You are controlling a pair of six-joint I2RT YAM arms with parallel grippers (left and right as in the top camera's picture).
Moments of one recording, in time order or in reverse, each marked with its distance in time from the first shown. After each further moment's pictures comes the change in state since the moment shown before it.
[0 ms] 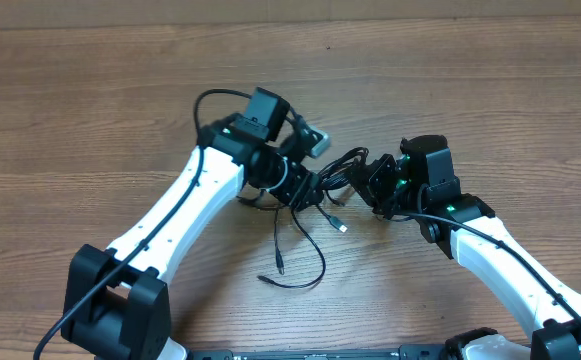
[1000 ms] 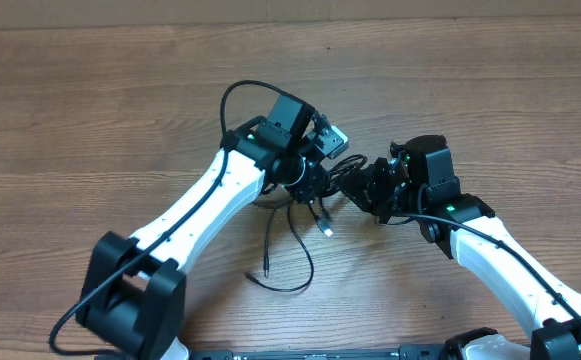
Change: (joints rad) left arm -0.066 0.068 0.000 0.150 -0.185 0.086; right arm 0.000 0.003 0.000 0.000 -0.157 0.010
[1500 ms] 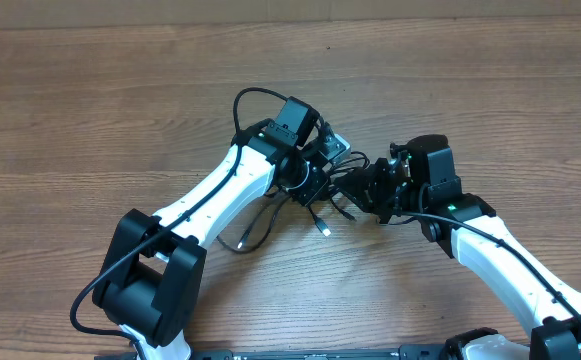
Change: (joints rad) left arm 0.000 0.084 0.000 0.024 0.037 -0.004; right arm -0.015 0.003 -0.001 0.001 -0.039 0.000
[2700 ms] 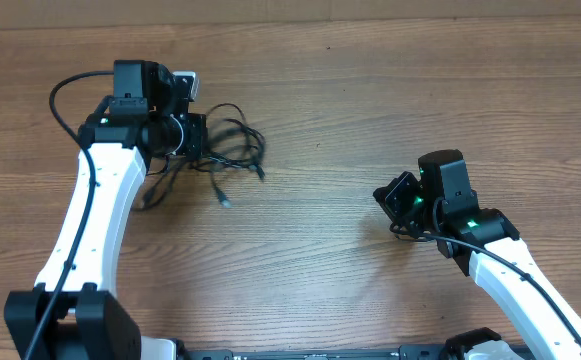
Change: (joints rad) left arm 0.524 -0.272 0.002 -0.097 -0.077 -0.214; right arm -0.005 -0.181 0.000 -0.339 0.407 -0.151
